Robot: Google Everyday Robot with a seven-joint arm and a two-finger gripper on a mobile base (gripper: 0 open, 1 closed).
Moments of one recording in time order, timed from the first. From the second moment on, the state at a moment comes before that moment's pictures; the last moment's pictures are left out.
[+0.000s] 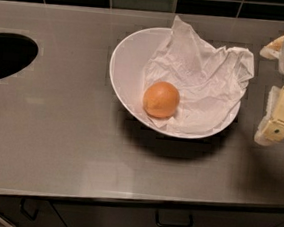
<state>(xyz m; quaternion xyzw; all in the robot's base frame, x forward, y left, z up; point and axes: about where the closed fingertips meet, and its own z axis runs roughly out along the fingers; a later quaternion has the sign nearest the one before) 0.438 -0.217 0.976 -0.60 0.78 -0.03 0.16</state>
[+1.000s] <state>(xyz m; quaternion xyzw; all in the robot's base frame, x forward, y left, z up) 0.468 -0.188 0.991 -0.65 0.74 -0.04 0.18</state>
